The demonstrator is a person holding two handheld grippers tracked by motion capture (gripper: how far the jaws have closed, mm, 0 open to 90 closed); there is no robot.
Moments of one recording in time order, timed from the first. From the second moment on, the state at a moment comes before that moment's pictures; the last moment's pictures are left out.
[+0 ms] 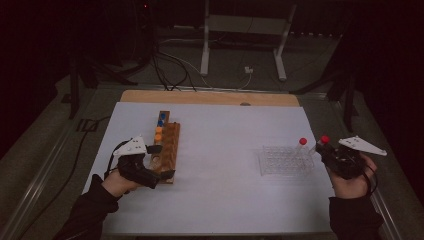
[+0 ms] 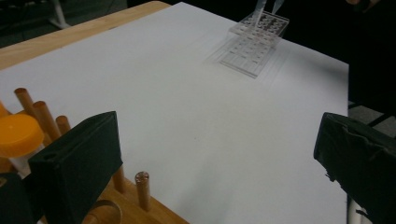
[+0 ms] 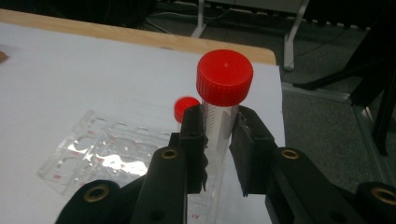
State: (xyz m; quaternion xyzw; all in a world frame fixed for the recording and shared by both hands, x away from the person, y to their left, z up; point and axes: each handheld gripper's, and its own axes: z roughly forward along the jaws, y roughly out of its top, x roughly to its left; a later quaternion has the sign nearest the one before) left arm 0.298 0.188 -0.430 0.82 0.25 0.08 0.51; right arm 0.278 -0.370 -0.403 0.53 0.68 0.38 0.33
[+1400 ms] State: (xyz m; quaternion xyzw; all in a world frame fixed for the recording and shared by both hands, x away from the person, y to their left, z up) left arm 0.308 0.116 -0.406 0.83 0.18 0.02 0.53; right arm 0.267 -0.173 -0.429 0.31 0.84 0.42 0.17
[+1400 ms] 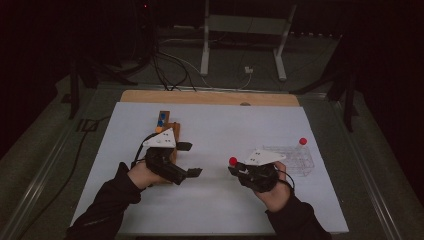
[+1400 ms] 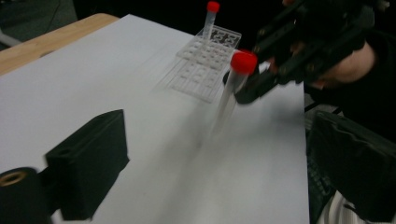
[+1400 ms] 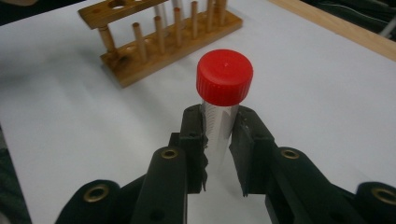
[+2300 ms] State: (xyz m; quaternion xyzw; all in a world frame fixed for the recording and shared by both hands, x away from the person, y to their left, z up) left arm 0.309 0.057 -0.411 0.84 0.12 0.03 0.54; right arm 0.262 -0.161 -0.427 0.29 0.84 0.43 0.15
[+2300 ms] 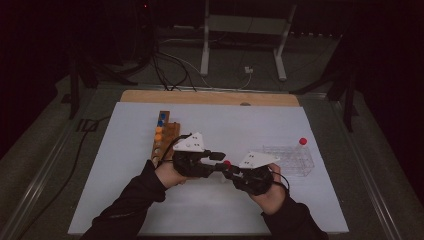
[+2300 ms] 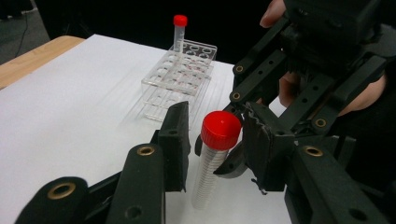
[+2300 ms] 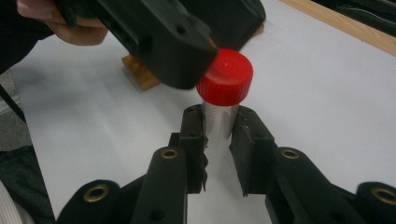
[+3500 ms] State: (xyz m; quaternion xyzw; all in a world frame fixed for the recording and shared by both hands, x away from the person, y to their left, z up) left arm 0.319 0.114 -0.374 0.82 0.16 0.09 0.55; right arm 0.266 -0.182 -0.416 0.32 0.80 0.48 0.15
